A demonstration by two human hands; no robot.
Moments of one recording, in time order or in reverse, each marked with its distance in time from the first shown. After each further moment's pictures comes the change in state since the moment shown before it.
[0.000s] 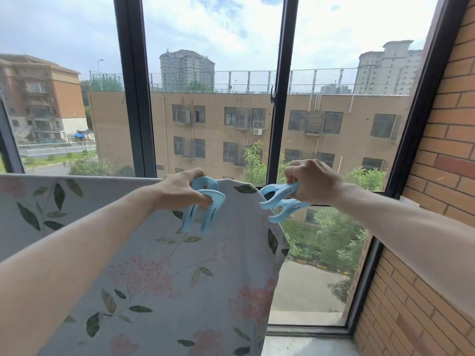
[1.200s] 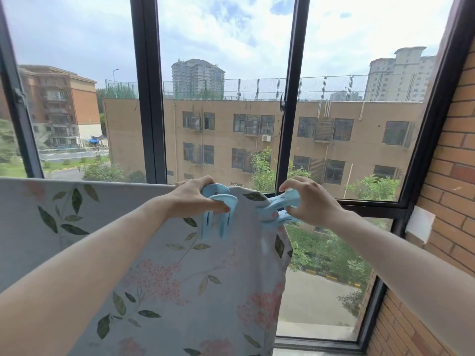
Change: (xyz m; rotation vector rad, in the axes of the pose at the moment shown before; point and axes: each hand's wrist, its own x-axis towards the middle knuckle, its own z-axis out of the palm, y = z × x) left_hand 0.008 -0.014 0.010 -0.040 0.046 -0.002; right_hand -0.005 -0.022 0.036 0.247 0.002 0.188
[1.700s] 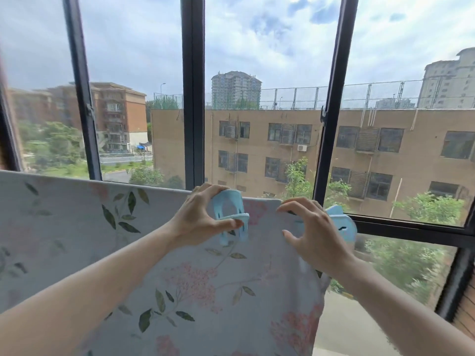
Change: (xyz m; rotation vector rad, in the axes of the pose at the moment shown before) left_hand -0.065 -0.024 -0.012 -0.073 0.336 0.195; right_hand -0.020 -0.087 0.031 0.290 0.238 -0.158
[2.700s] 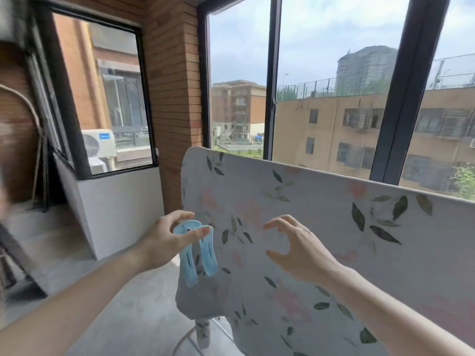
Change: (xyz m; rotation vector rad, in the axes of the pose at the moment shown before) left_hand -0.362 -0.248 -0.424 0.082 0.351 -0.717; right_hand 0.090 -0.462 0.346 0.358 -0.535 -0.259
